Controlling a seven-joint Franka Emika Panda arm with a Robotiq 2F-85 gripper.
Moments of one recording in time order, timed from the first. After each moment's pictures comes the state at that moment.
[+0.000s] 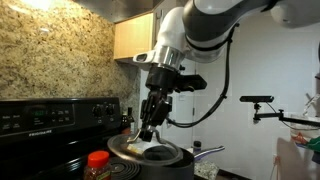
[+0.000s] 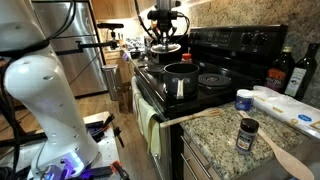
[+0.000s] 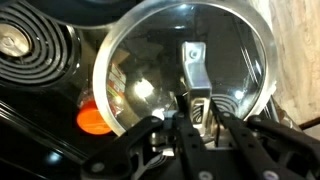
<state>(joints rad) 0.17 -0.15 0.15 -2.09 0.29 2.14 -0.69</state>
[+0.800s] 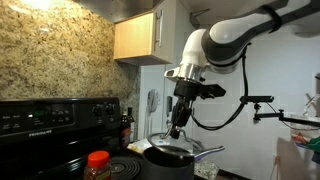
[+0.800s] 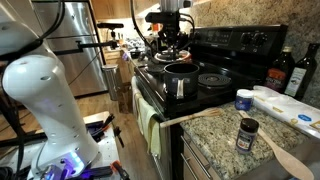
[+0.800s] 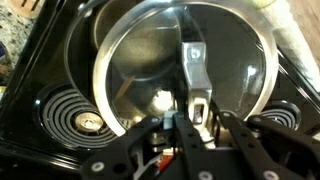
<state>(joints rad) 0.13 -0.31 -0.02 -2.31 0.24 2.18 -0.56</state>
